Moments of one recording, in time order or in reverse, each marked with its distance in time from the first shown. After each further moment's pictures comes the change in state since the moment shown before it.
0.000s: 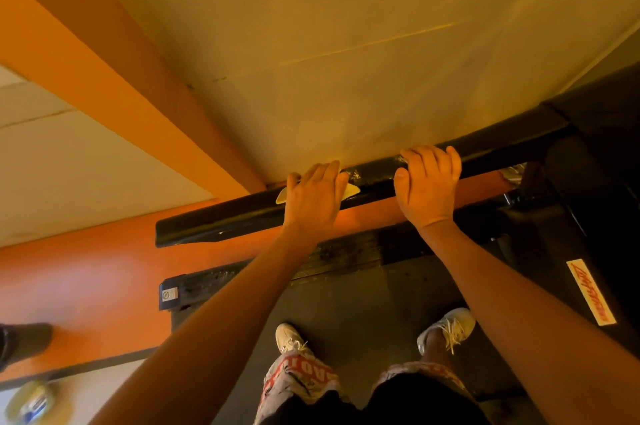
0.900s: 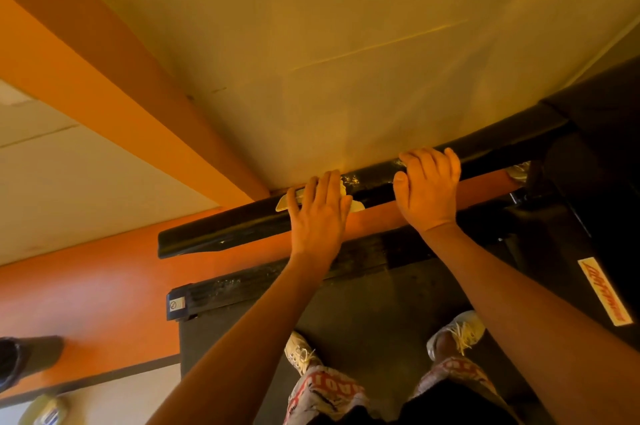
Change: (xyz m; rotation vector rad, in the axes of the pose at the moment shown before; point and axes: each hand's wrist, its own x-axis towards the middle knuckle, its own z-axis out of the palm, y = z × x) left_hand -0.022 0.017 0.019 -0.055 0.116 -0.127; right_hand 0.000 0.001 0.000 -0.003 -0.005 -0.019
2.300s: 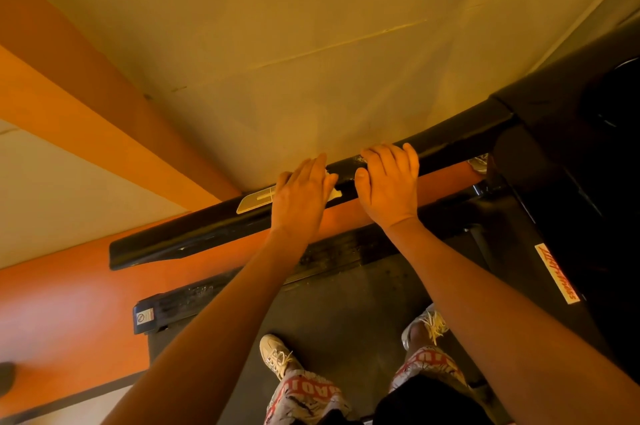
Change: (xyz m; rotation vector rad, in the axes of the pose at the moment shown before) left_hand 0.034 0.028 -0.014 0.187 -0.063 0.217; right_hand 0.000 -0.001 -0.003 0.010 -0.011 0.009
